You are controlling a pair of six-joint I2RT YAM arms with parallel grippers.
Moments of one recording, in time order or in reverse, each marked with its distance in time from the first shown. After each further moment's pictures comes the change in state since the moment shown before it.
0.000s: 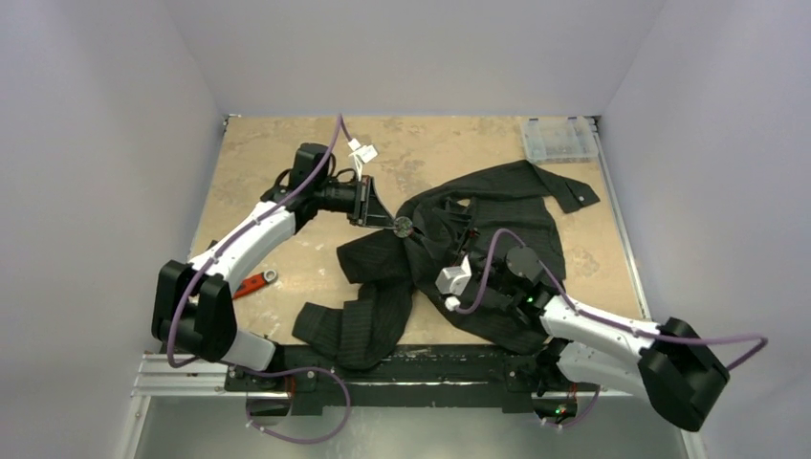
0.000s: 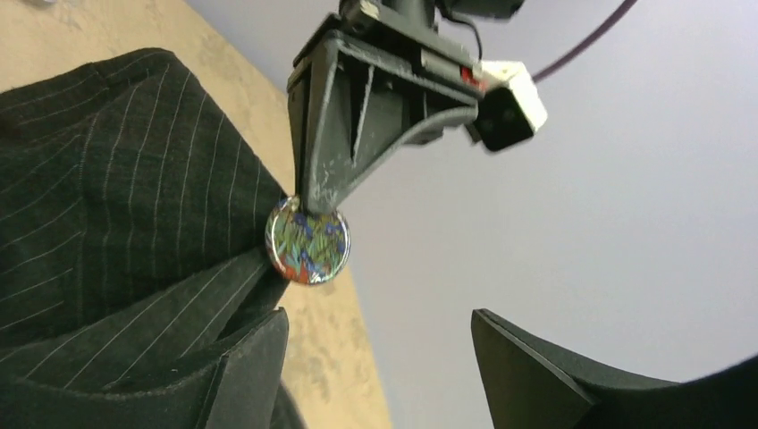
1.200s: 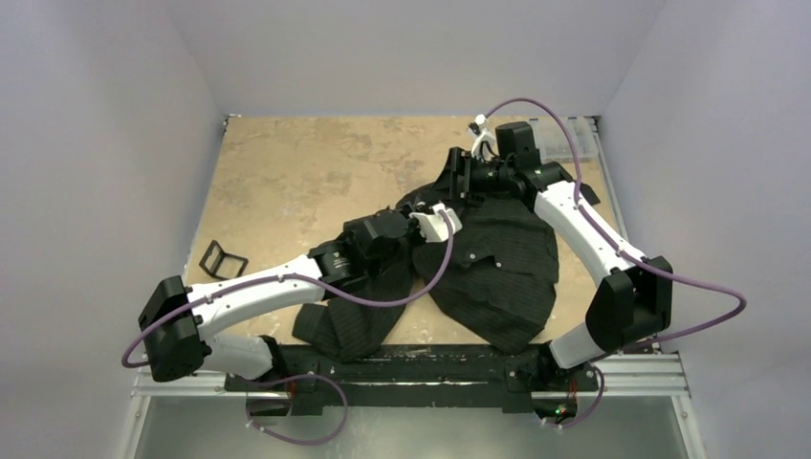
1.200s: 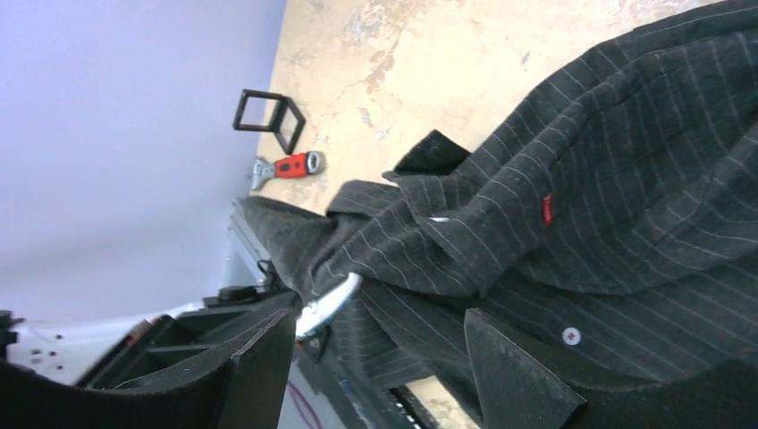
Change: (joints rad) left arm -0.676 -0.154 -0.080 0.217 -1.481 0.987; right arm -0.430 0.422 0.982 -1.408 -0.377 1.597
